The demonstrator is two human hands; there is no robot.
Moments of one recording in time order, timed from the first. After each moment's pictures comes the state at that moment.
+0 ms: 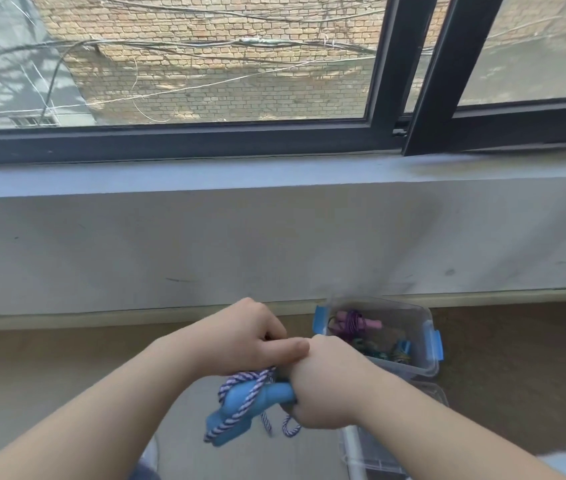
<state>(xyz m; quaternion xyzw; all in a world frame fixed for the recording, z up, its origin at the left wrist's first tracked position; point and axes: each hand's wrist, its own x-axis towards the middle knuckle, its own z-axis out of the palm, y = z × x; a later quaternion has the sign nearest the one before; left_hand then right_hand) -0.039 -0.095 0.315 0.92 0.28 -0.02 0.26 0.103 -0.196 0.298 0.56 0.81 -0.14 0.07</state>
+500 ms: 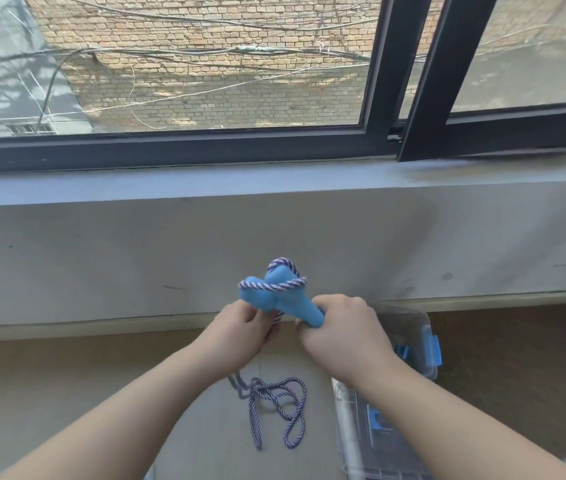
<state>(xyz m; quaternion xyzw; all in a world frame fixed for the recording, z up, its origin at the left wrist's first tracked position) -0.025 -0.105 0.304 0.76 0.46 0.10 0.45 0.126 -0.180 0.315 0.79 0.56 -0.17 -0.21</state>
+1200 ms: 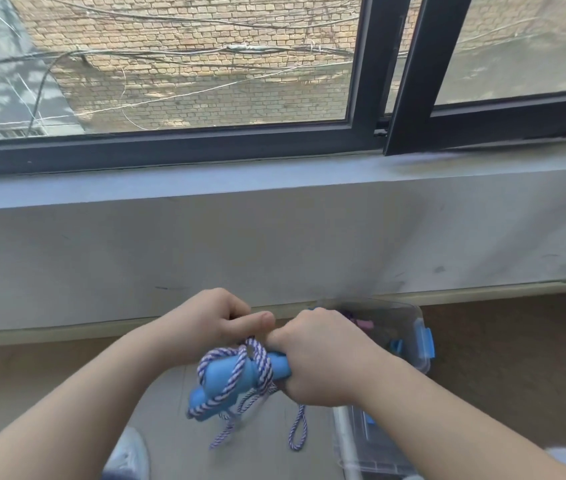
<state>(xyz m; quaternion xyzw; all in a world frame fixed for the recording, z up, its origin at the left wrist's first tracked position) -0.038 -0.083 0.328 0.86 0.38 0.03 0.34 0.121 -0.193 0.322 0.60 0.80 -0.09 -0.04</state>
